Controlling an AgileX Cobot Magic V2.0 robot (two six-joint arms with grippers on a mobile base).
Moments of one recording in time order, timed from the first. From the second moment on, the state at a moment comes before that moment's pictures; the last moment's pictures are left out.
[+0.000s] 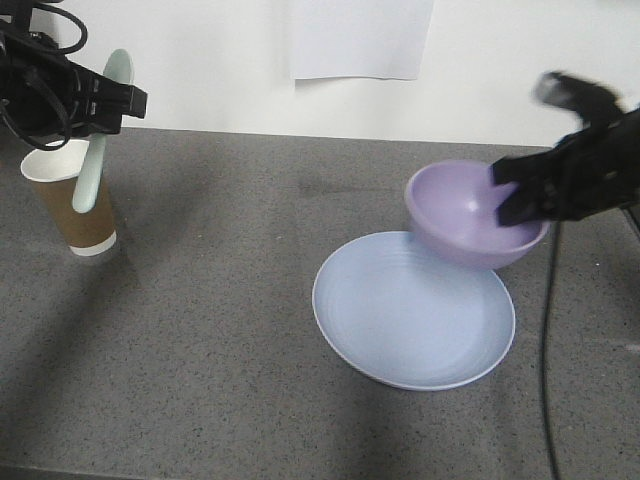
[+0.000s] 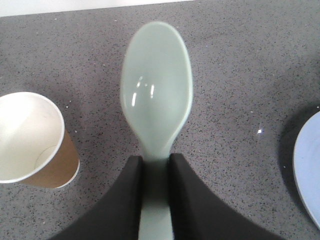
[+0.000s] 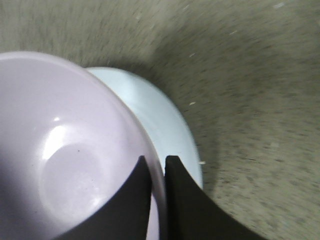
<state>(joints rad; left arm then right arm) -0.22 1.51 -1.56 -0.06 0.92 -0.06 -0.02 1.67 -1.42 0.47 1.04 -0.31</state>
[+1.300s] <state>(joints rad) -0.22 1.51 -1.56 -0.10 0.93 -0.06 0.22 1.80 -1.42 0.26 0.95 -0.24</state>
